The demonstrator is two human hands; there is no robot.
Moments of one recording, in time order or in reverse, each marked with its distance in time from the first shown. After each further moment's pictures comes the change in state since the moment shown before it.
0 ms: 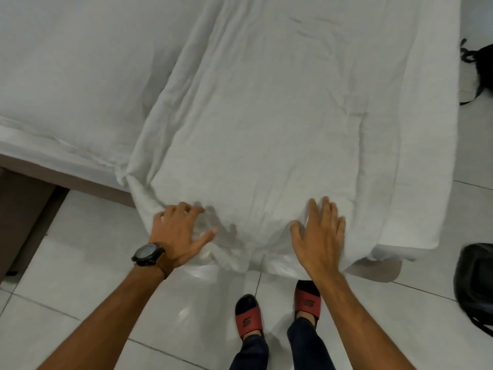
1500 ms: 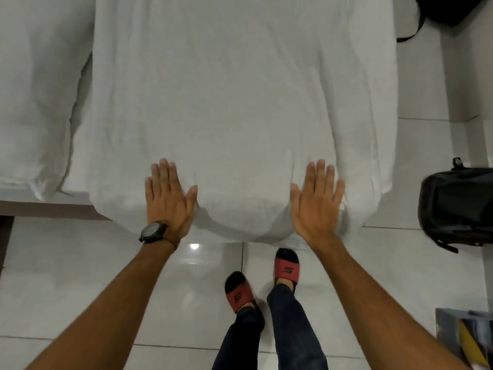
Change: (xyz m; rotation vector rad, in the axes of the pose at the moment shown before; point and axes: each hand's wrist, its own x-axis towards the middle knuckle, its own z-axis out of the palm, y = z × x) left_hand 0.074 0.082 0.067 -0.104 0.146 0.017; right_hand 0.015 0.098 0.007 -0.189 0.067 0.103
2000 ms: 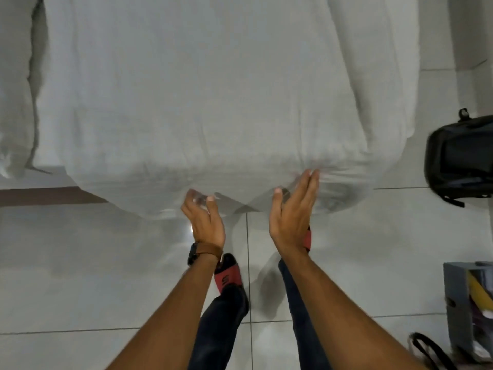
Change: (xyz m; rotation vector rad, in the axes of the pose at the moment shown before) left_hand -0.100 0.040 0.101 -0.975 -0.017 -0.461; right_hand -0.109 -0.069 0.079 0.652 0.056 0.367
